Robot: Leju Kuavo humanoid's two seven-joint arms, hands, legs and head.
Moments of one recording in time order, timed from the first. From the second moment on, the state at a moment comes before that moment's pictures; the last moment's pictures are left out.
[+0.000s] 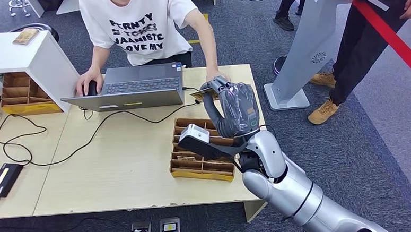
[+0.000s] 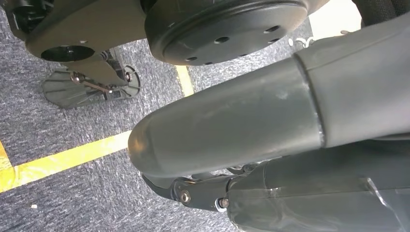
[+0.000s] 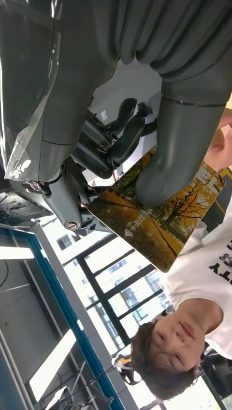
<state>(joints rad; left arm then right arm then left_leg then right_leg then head) -0.12 0.07 -1.20 -0.23 0.95 0.26 0.19 -0.68 -0.11 0.87 -1.39 0.91 -0.63 0.19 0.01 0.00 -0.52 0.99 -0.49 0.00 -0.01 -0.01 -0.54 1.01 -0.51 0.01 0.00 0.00</state>
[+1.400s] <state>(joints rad) -0.12 0.07 -1.20 -0.23 1.03 0.28 0.19 -0.49 -0.23 0.72 -1.63 0.22 -0.65 0.10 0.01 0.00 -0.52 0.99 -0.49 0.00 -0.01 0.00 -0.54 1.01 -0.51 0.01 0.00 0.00</state>
